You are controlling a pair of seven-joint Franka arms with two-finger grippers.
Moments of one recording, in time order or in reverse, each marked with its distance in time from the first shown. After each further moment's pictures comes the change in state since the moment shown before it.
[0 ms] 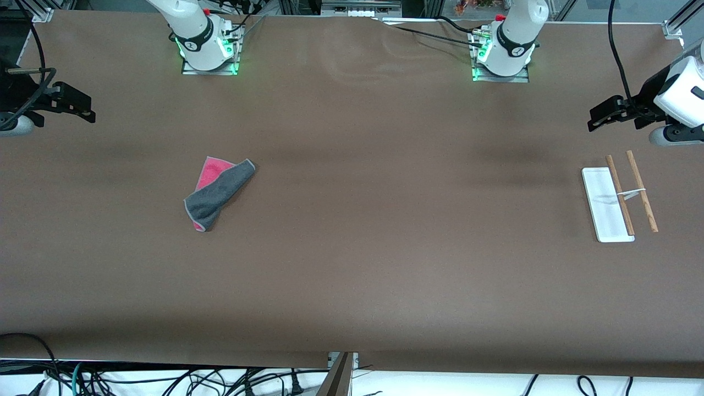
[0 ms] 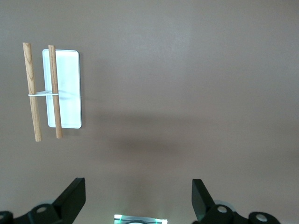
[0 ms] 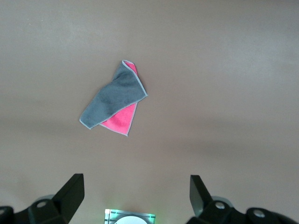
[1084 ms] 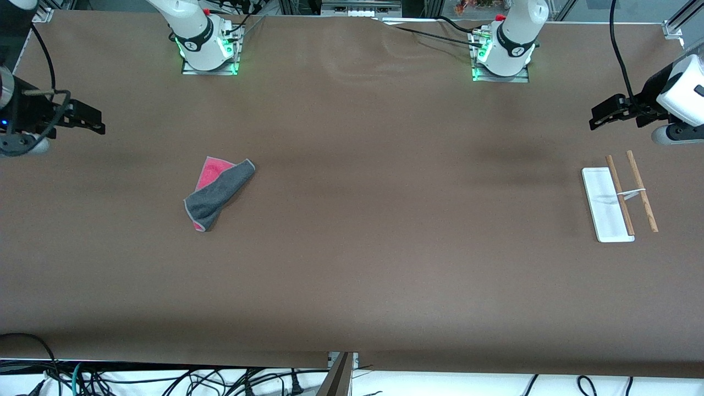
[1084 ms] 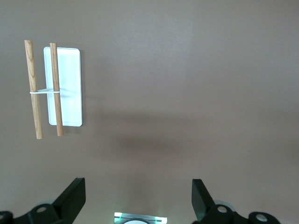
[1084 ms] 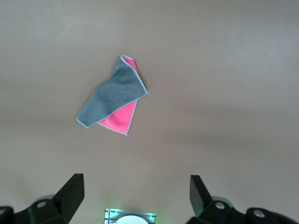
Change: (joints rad) left arm 0.003 0.000 0.000 0.006 0.000 -0.011 -0.002; right arm -0.004 0.075 0.003 -0.009 0.001 0.019 0.000
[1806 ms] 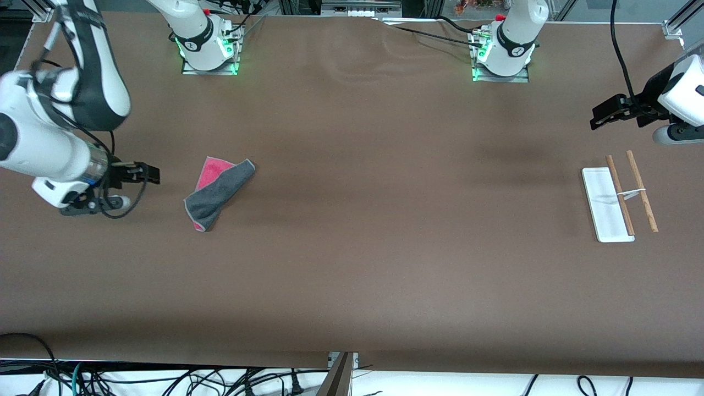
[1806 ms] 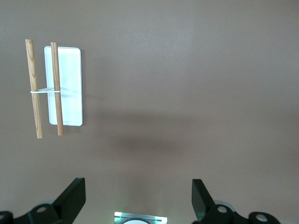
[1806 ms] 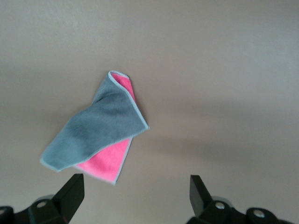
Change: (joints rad) left arm 0.003 0.000 0.001 0.000 0.000 -0.002 0.000; right arm 0.000 0.138 0.007 -0.371 0.000 0.543 -0.068
